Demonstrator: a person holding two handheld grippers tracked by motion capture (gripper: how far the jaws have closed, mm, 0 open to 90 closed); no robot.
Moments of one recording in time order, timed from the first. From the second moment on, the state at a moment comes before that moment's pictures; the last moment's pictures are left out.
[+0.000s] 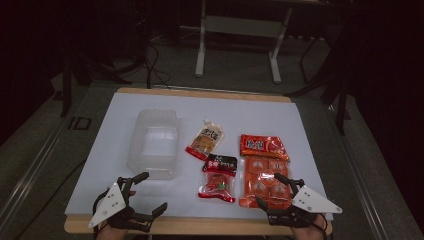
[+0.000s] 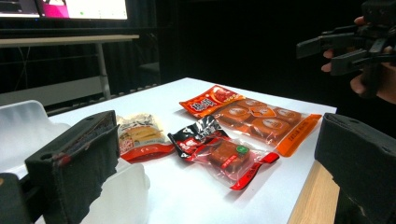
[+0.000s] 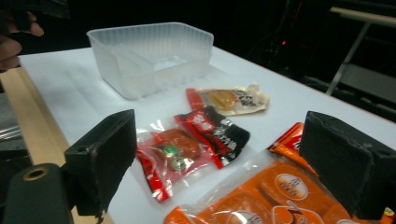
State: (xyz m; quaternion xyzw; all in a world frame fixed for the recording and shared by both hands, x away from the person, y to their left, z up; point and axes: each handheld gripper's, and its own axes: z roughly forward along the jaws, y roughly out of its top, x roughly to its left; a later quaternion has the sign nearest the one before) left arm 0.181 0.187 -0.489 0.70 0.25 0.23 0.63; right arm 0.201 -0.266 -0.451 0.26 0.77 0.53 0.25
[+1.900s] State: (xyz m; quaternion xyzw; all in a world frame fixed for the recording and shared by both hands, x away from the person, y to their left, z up) left arm 0.185 0.187 -0.492 0.70 0.25 0.23 0.63; right arm 0.342 -0.307 -0.416 0.35 0.75 0.49 0.27
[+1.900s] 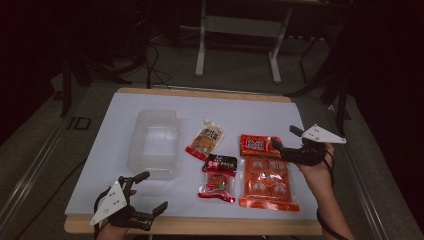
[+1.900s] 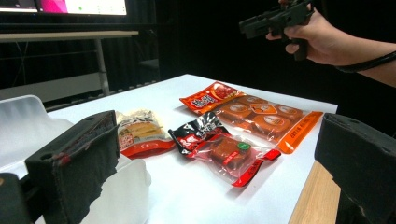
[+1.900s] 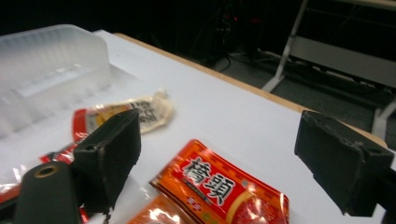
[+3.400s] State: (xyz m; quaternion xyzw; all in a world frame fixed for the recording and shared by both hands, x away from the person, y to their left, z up) left arm 0.190 0.181 -0.499 0.71 0.25 0.21 0.62; right arm 0.427 -0.326 -0.515 0.45 0.79 0.36 0.19
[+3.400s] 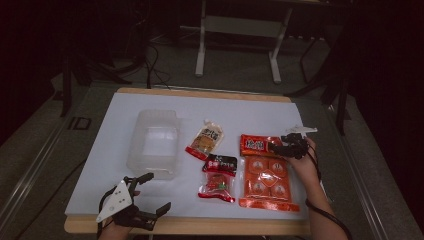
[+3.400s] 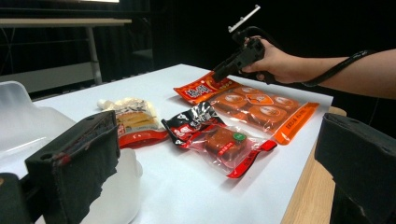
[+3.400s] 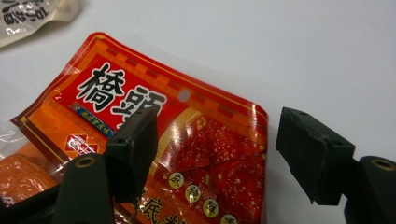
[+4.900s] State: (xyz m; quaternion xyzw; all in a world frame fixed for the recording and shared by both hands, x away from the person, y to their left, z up) left arm 0.192 0.181 -0.499 0.71 0.25 0.20 0.62; right arm 0.411 -0.309 -0.504 0.44 0.81 0.32 0.20
